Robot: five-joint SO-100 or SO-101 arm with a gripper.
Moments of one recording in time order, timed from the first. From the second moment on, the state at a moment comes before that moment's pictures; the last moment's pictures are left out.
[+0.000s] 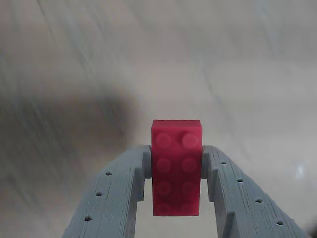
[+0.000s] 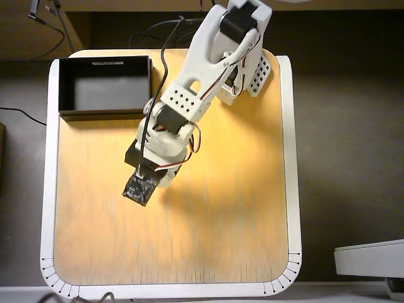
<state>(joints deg) 39.3 105.4 116.5 52.1 188.7</state>
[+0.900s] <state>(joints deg) 73.0 112.6 105.6 71.7 188.0</state>
